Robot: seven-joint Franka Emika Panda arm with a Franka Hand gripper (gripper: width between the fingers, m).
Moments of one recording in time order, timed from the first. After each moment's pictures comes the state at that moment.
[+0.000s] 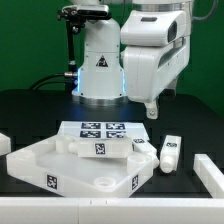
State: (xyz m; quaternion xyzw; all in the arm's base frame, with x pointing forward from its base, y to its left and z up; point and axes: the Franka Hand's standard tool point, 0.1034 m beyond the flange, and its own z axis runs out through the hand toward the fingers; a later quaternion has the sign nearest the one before) arm 0.525 0.071 0.115 -0.87 -0.49 0.03 0.07
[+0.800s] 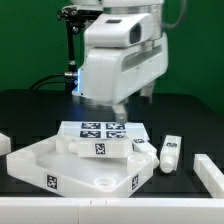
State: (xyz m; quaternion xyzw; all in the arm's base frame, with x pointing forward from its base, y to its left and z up) arm 0.527 0.006 0.094 -0.87 -0.49 -0.01 0.05
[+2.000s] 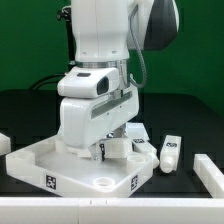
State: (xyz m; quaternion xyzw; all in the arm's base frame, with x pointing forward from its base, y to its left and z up) arm 0.509 -0.016 0.023 -0.88 -0.48 -0.03 0.03
